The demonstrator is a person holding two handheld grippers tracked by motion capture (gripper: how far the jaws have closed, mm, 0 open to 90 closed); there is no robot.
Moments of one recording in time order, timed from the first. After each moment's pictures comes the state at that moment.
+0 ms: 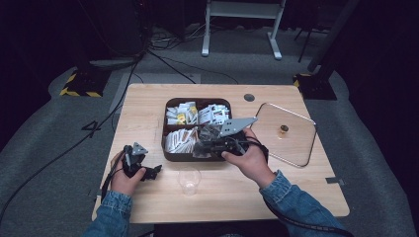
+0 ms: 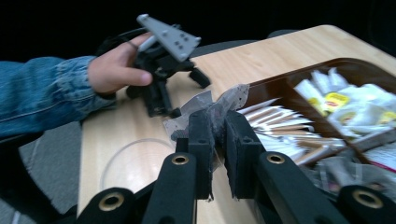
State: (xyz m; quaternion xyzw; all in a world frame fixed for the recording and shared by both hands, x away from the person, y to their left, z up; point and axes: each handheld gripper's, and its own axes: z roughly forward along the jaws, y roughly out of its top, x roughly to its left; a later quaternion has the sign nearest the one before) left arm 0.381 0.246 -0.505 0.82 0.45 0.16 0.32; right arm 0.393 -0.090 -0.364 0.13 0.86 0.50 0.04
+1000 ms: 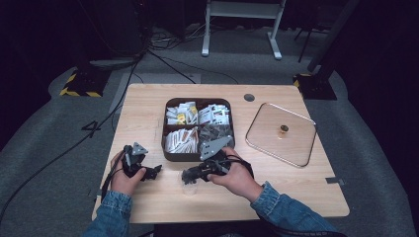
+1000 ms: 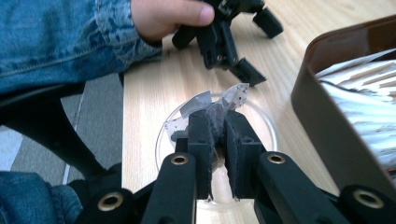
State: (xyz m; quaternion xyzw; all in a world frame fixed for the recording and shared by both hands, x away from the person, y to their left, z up) left arm 0.381 0.246 -0.505 0.82 0.45 0.16 0.32; right arm 0.367 -0.052 -0.412 0.09 0.90 0.43 -0.04
